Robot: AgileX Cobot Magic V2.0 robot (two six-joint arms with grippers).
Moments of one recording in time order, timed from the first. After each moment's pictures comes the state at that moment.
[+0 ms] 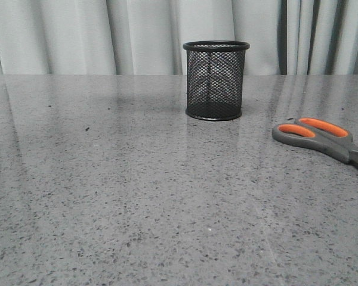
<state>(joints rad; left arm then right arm) -0.53 1.54 -1.35 -0.34 0.06 0.07 0.10 -0.01 -0.10 0.38 0.34 0.23</state>
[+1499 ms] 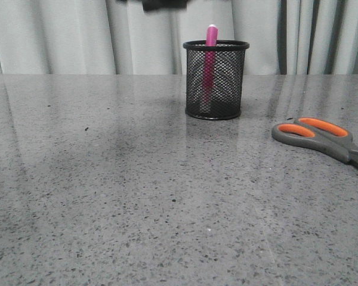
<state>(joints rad) -0.71 1.77 -1.34 -0.36 -0.17 0.13 0.10 -0.01 -0.10 0.36 0.33 0.23</state>
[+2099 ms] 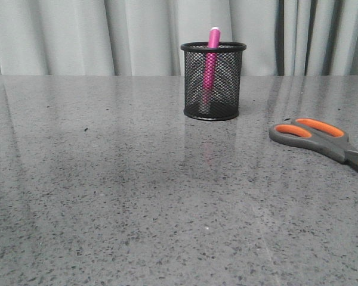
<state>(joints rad) -0.71 0.99 -1.10 -0.32 0.27 0.28 0.10 0.65 -0.94 0.38 0.87 -0.25</state>
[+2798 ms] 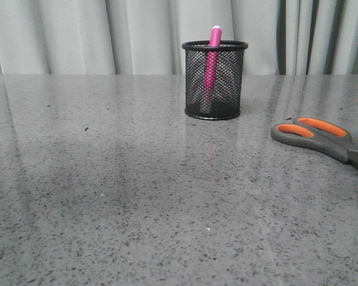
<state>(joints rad) -0.71 0.90 -0.95 -0.44 0.26 0.28 0.41 1.21 -1.03 0.00 1.07 -0.09</state>
